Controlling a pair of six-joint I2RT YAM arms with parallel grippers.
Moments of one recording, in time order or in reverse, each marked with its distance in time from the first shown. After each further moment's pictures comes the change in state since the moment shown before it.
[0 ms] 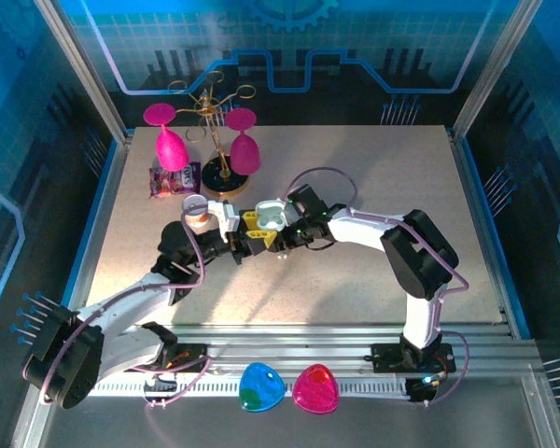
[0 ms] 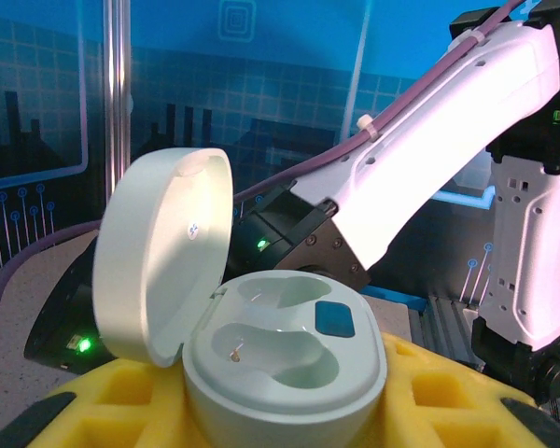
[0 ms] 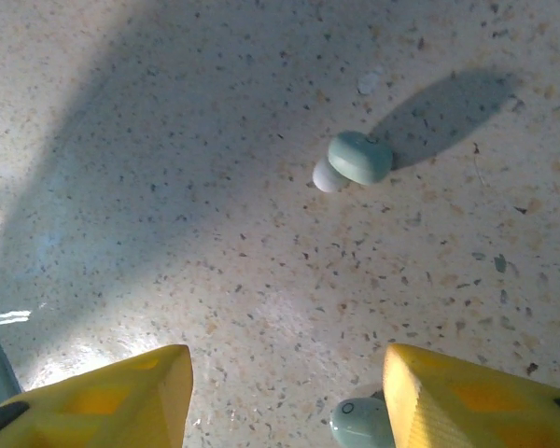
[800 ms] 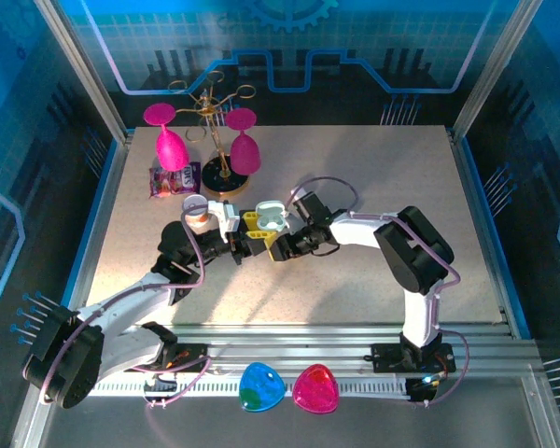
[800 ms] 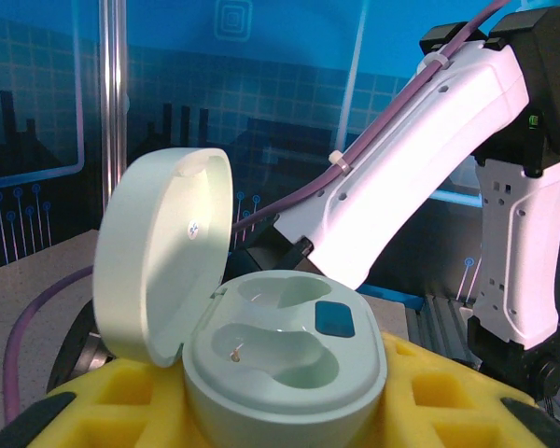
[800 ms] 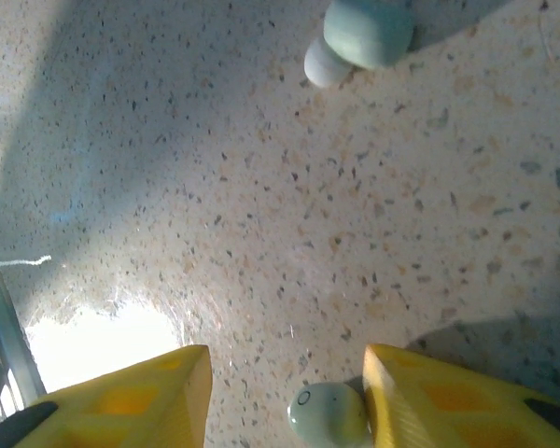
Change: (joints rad) left arm 0.000 0.000 0.000 0.001 0.007 -0.001; right arm -0.034 0.038 -0.074 0.034 -0.141 -0.067
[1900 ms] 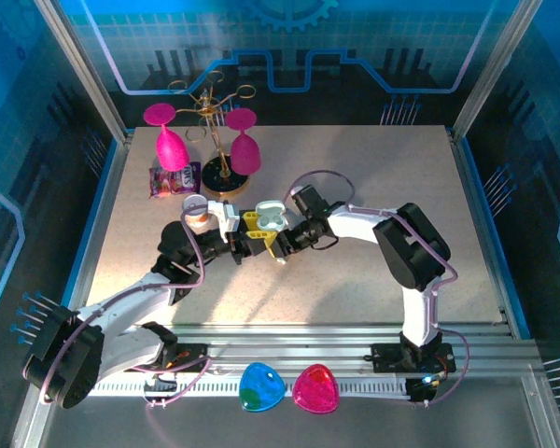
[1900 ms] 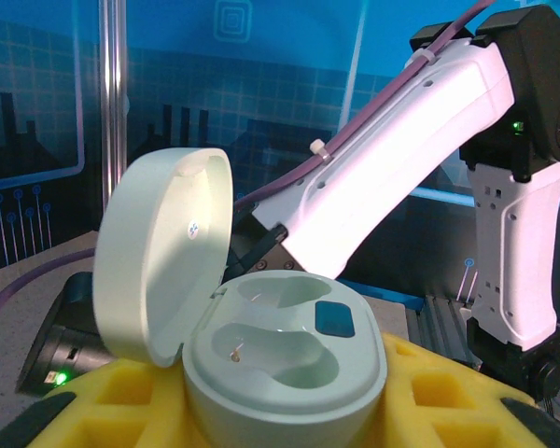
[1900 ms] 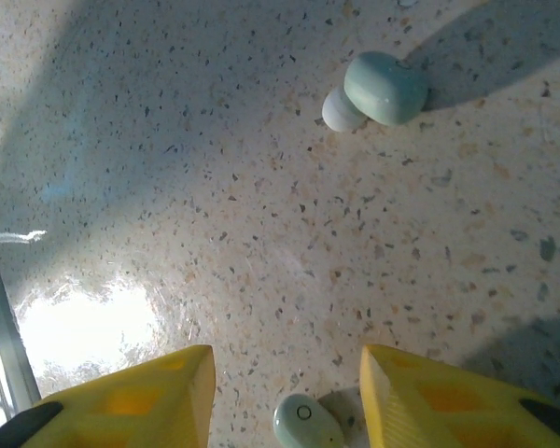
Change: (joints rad) left arm 0.000 0.000 0.000 0.003 0.000 0.000; right arm -0.014 0.048 0.109 -0.107 -0.023 -0.138
